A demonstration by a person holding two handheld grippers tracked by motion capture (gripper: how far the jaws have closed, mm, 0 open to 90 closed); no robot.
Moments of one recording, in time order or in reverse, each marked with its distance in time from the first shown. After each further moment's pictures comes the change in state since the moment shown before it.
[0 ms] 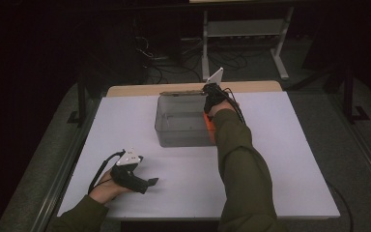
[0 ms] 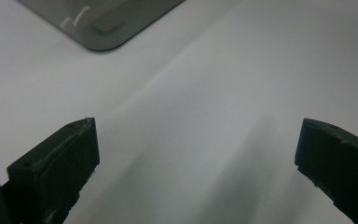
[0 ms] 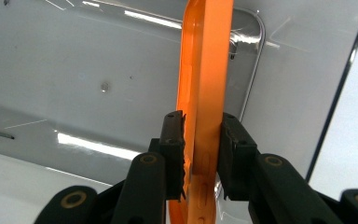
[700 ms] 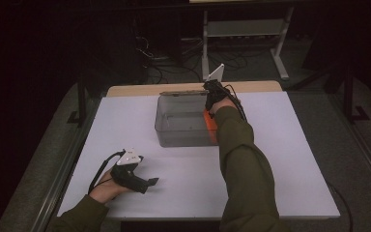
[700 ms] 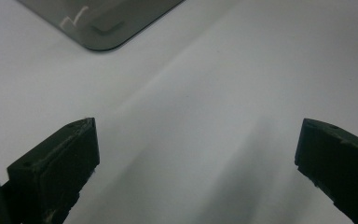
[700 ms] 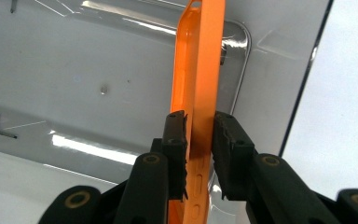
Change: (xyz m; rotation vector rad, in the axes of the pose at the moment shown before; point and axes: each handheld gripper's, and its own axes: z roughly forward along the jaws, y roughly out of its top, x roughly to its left) left arm 0.001 0.000 0.001 -0.001 0.000 -0.001; right arm -0.002 0.001 -0.014 -0.021 -0.019 -0.011
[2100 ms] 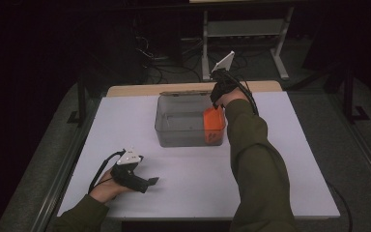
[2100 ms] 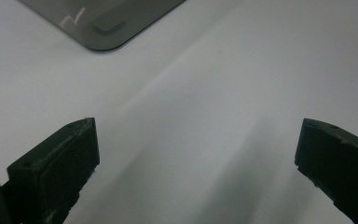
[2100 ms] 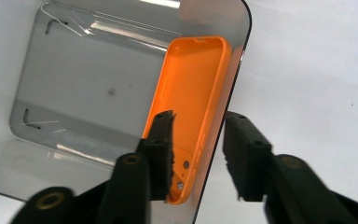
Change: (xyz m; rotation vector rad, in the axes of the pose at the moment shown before) left arm 0.001 0.000 0.000 0.006 -0.002 -0.004; right arm -0.016 -0.009 -0.049 -0.090 0.013 -0.033
